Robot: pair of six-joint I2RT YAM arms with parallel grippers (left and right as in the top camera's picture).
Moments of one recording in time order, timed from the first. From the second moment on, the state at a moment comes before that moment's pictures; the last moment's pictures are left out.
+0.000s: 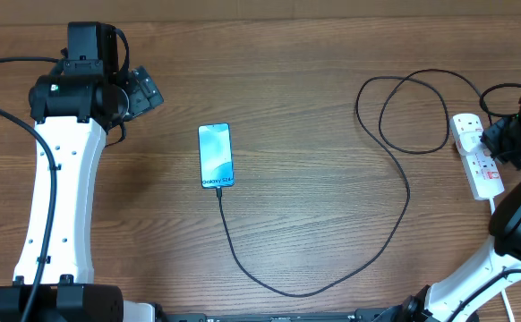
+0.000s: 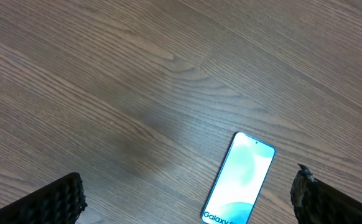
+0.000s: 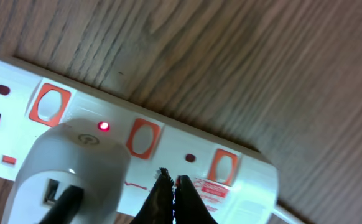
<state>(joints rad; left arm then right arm) 0.00 1.61 1.66 -1.13 -0.15 -0.52 -0.52 2.05 1.60 -1.01 0.16 0.49</state>
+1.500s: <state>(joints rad) 0.00 1.61 1.66 -1.13 -0.15 -0.52 -0.56 2.08 1.55 -0.93 0.04 0.41</state>
